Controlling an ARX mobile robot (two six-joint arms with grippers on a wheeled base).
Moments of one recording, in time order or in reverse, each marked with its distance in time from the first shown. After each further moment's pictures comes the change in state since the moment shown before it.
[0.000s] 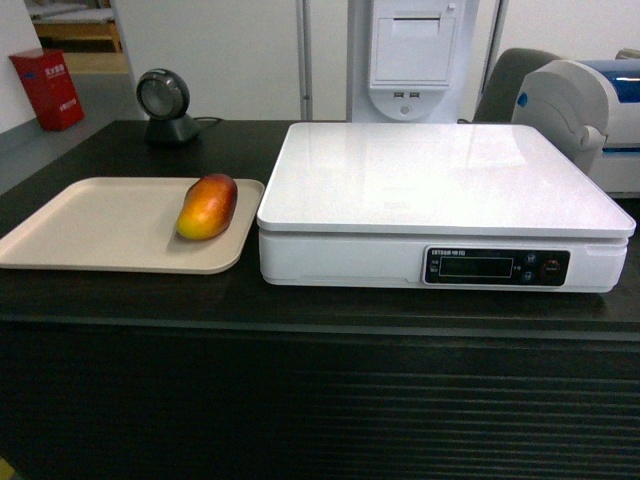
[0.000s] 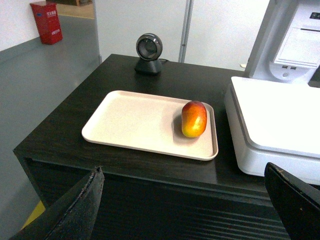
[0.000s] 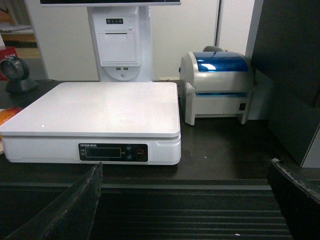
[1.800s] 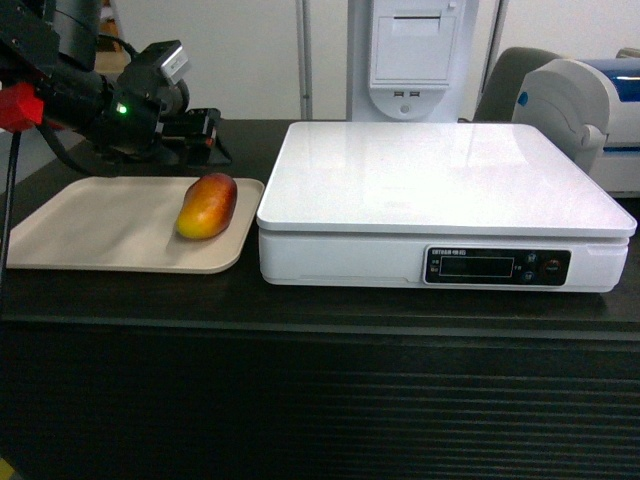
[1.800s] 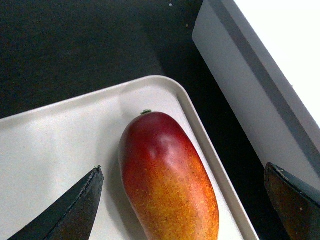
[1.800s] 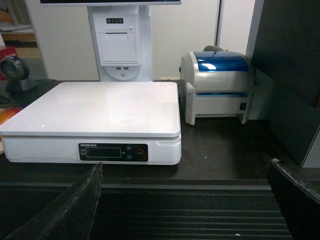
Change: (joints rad) left arm 0.345 1.783 1.596 -0.391 0.839 0.350; right arm 0.000 0.000 0.000 0.000 0.000 0.000
